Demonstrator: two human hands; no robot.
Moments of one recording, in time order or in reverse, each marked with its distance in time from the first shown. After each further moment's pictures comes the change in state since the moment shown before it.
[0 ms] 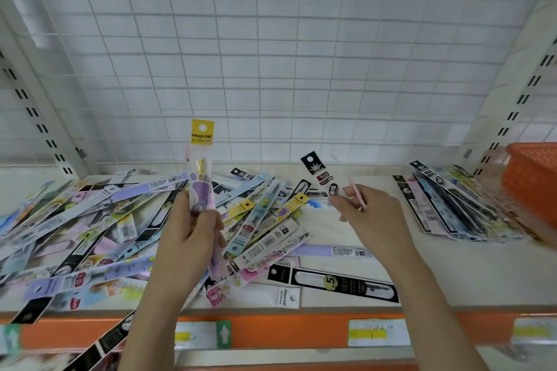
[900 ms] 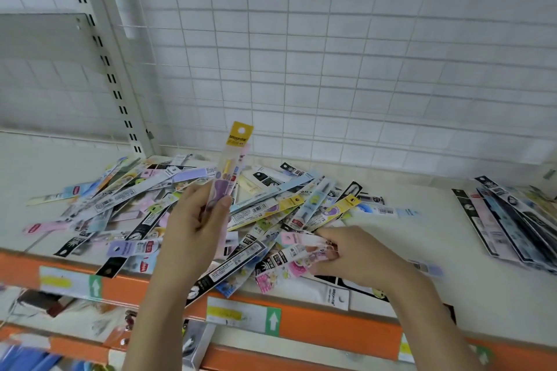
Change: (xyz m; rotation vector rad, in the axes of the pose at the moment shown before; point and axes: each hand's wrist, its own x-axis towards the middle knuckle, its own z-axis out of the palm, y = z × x) left_hand -0.001 -0.017 -0.060 0.215 0.106 0.183; right_hand -0.016 -0.031 0.063 -0.335 -0.780 -0.279
